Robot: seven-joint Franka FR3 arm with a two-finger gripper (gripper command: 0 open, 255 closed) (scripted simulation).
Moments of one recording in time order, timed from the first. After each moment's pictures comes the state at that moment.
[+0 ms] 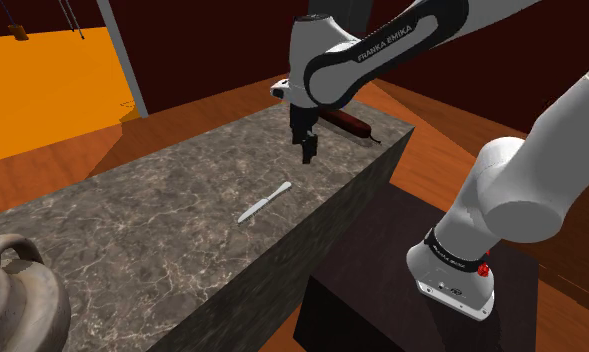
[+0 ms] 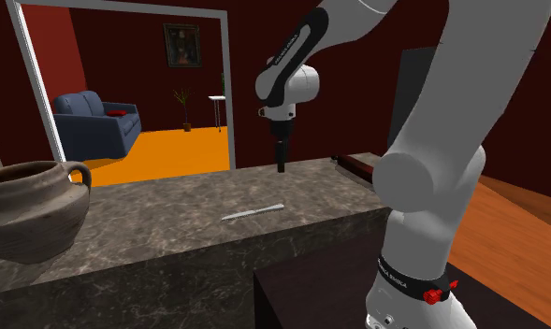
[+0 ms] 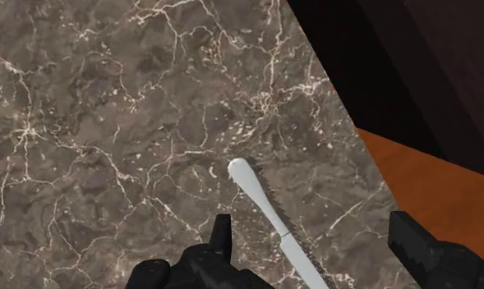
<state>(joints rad) 0.21 -0.15 -0.05 -2.46 -0.06 2.29 -0.80</state>
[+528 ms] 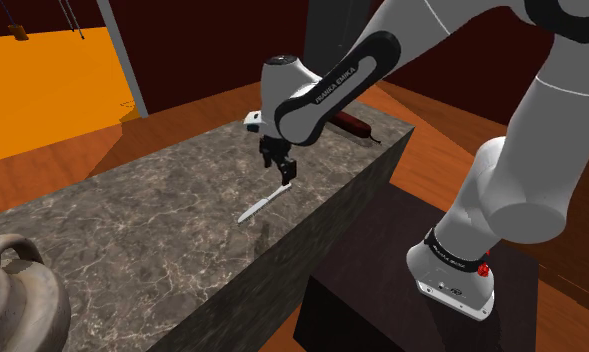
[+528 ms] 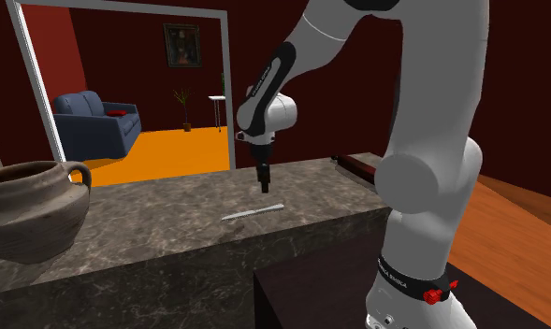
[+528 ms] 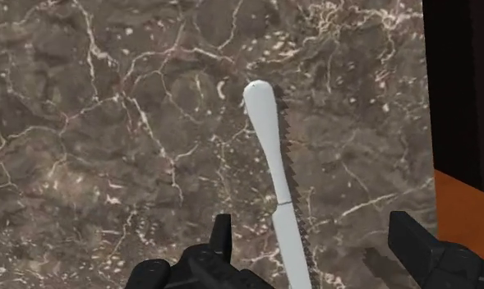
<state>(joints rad) 0.26 0.12 -0.01 -2.37 -0.04 2.49 -1.07</state>
